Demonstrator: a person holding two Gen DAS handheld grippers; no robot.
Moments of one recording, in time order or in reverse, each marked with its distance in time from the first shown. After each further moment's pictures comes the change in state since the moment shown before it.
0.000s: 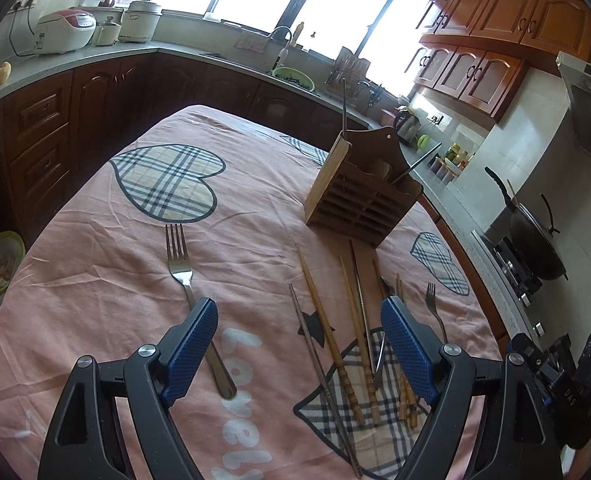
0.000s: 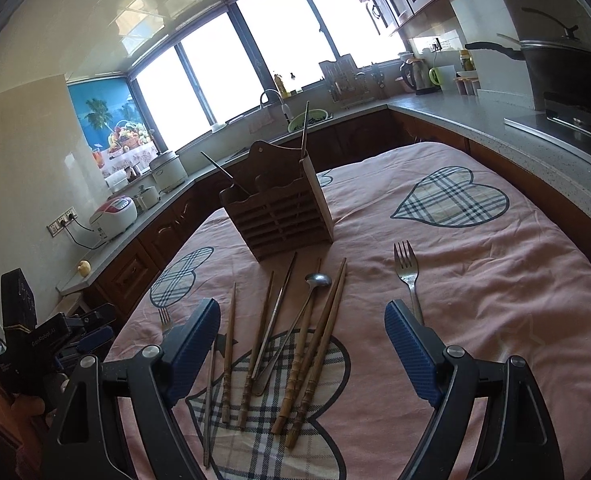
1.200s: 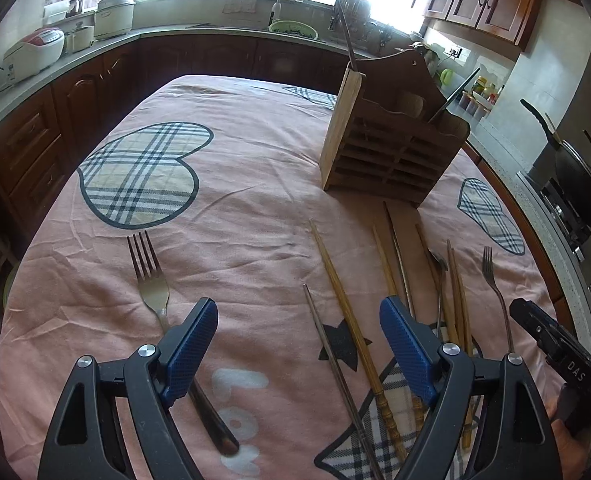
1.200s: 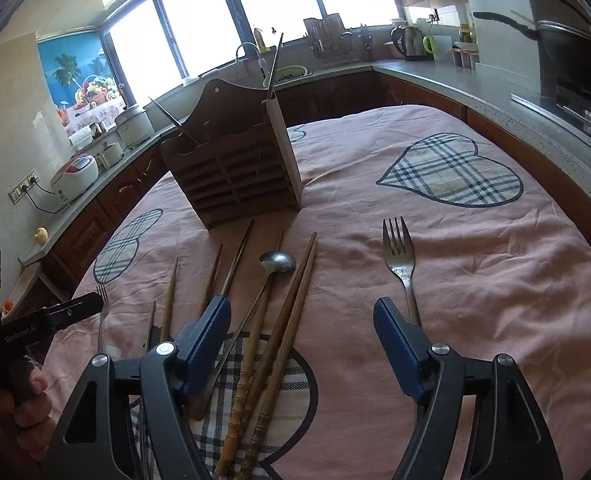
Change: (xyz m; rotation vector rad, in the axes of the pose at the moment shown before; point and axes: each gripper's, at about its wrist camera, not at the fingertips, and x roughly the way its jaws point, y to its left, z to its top) left arm 0.107 -0.037 0.034 0.138 0.185 0.161; right arm 0.083 -0.013 0.005 -0.043 0.170 -0.125
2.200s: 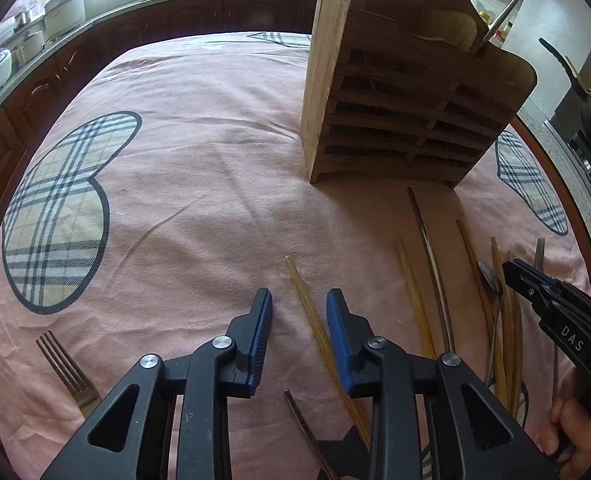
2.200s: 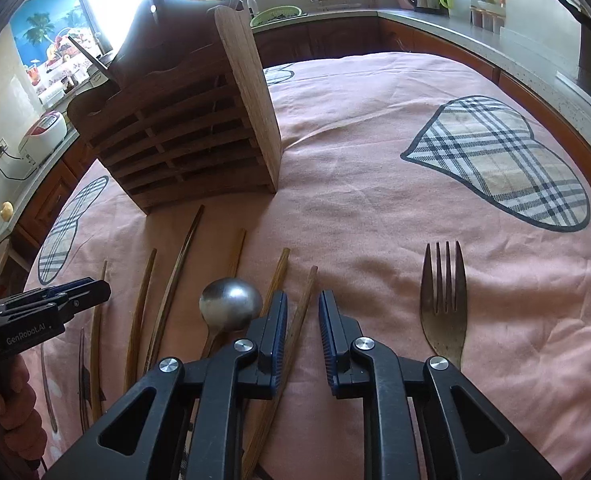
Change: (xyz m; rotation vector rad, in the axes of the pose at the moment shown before) left arm 0.137 -0.028 0.060 0.125 0.198 0.045; right arm 0.108 -0.002 0.043 -0.043 0.214 -0.061
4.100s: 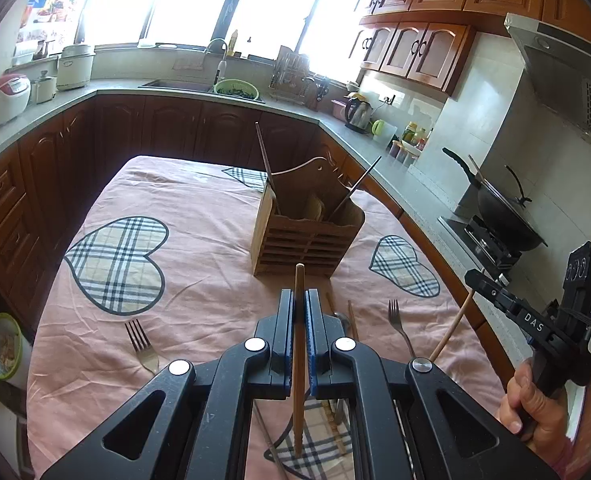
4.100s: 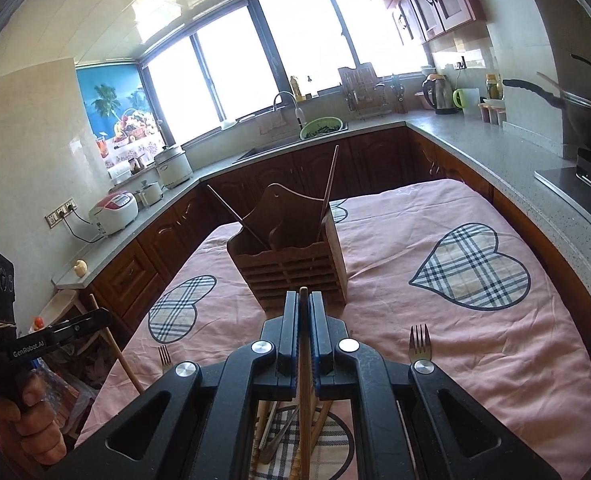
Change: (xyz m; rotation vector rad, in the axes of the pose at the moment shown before) left arm -0.246 0.039 -0.090 -0.031 -0.393 -0.234; right arm -0.188 0.018 -0.003 -0.014 -0.390 0.176
